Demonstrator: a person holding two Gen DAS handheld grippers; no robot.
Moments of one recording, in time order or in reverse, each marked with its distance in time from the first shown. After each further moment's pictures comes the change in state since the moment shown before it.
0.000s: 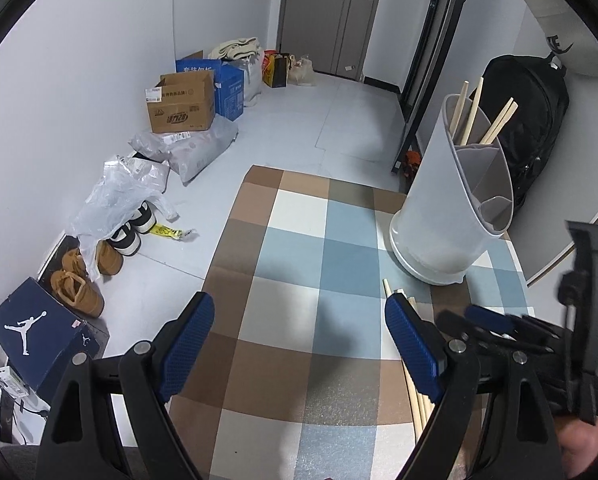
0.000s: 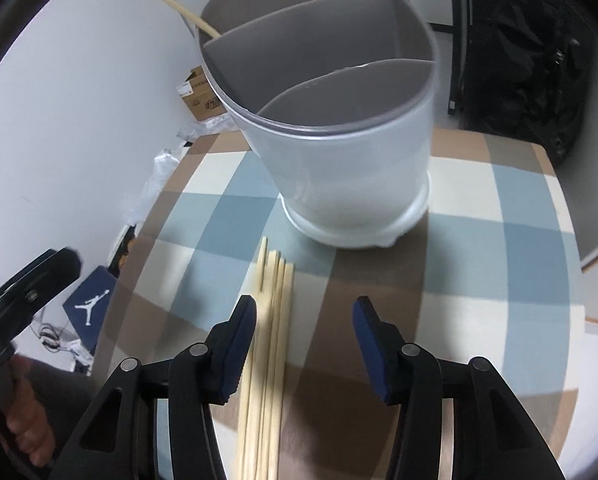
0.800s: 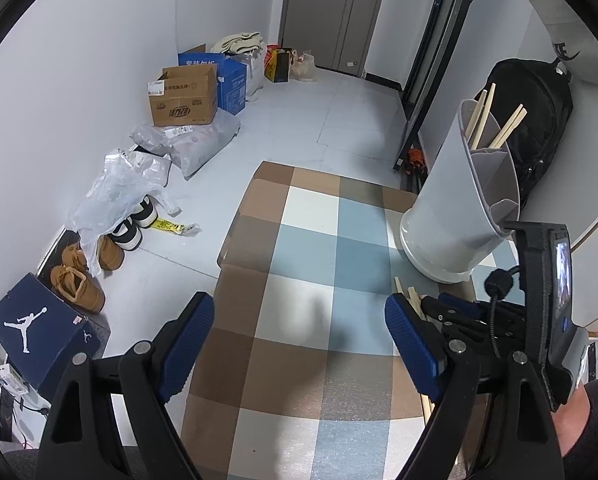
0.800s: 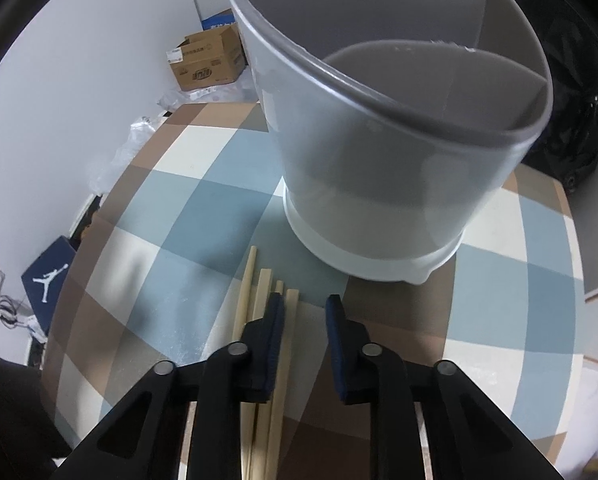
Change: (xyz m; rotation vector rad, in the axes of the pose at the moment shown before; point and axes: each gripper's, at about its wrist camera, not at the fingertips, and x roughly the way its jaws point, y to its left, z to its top) left arm 0.003 0.017 0.004 -0.021 0.024 -0.015; right arm 0.029 0.018 0.009 -0.102 0.052 -0.129
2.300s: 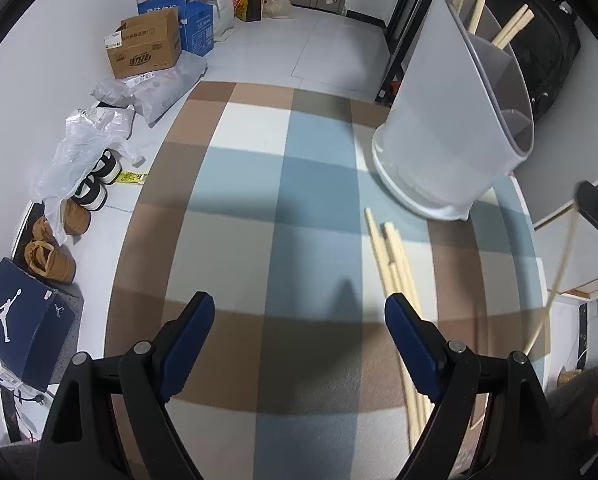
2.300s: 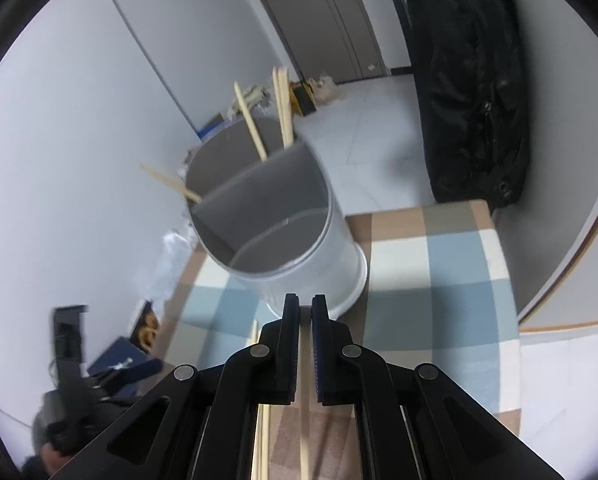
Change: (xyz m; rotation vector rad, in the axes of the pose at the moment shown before) left arm 0.052 -0.041 -0.012 0.052 0.230 -0.046; right arm -0.111 -0.082 -0.009 0.250 -0.297 0.179
